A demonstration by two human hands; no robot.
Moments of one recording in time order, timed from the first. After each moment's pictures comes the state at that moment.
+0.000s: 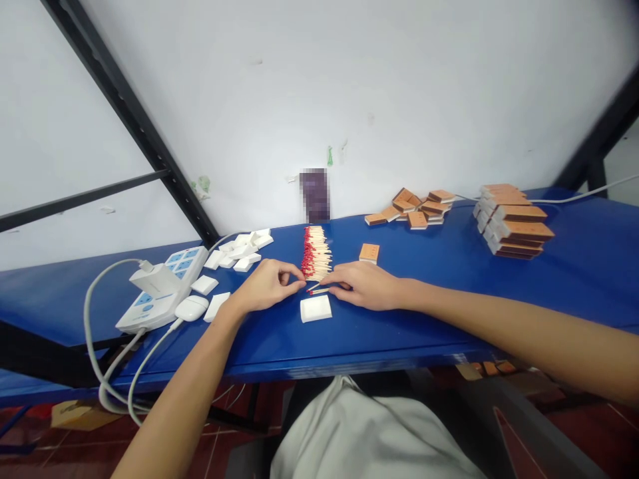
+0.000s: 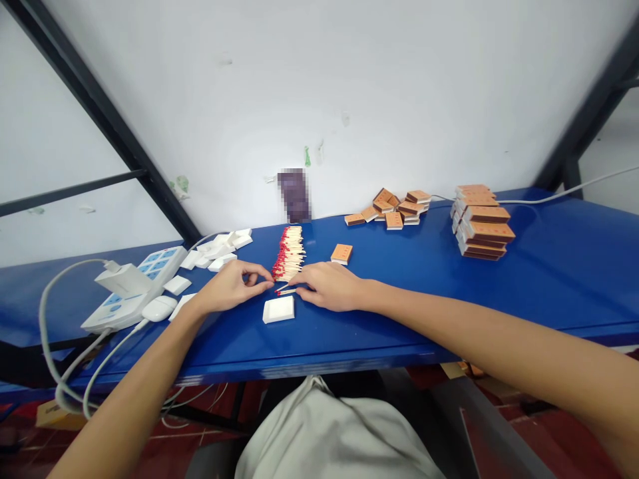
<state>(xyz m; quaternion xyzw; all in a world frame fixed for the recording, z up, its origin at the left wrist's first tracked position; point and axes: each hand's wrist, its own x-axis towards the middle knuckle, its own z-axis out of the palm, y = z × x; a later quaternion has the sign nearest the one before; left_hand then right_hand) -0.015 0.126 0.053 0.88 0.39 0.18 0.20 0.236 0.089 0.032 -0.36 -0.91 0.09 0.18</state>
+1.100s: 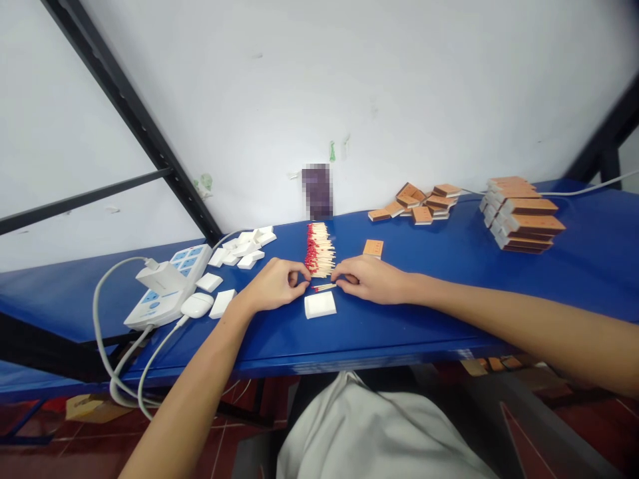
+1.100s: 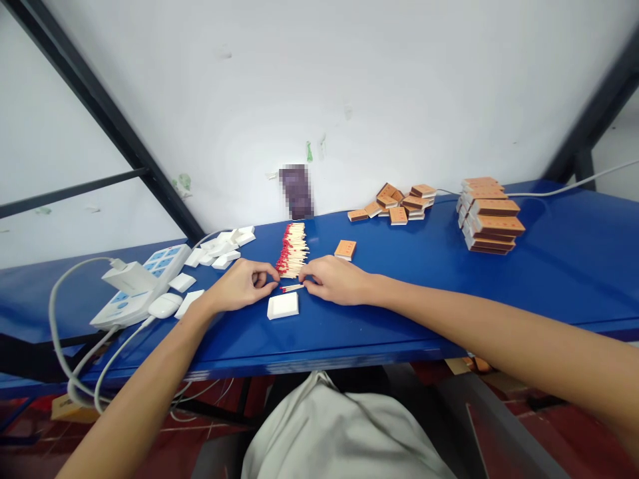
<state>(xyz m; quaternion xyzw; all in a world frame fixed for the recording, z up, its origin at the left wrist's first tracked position) -0.012 0.127 0.044 0.90 0.36 0.17 0.15 0.238 0.090 0.033 -0.38 -0.90 0.12 0.20</state>
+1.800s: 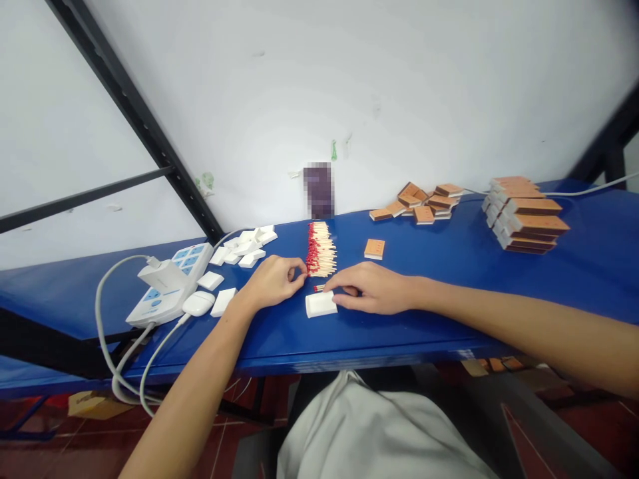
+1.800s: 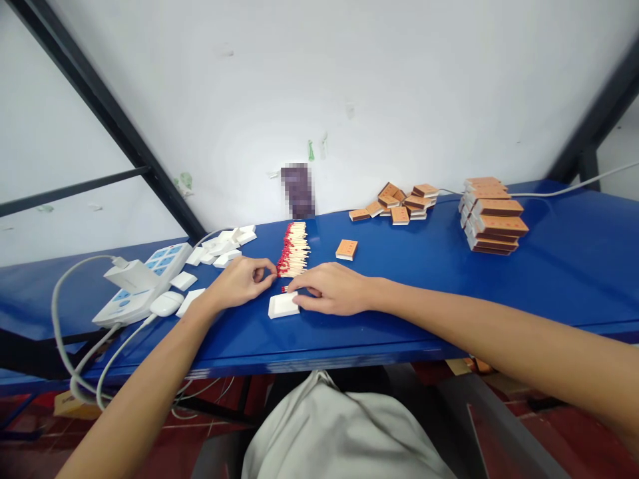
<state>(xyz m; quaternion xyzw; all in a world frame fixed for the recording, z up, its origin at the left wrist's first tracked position) -0.014 0.130 0.045 0.91 0.38 0.17 0.08 0.235 0.075 0.041 -0.30 -0.92 0.15 0.19</state>
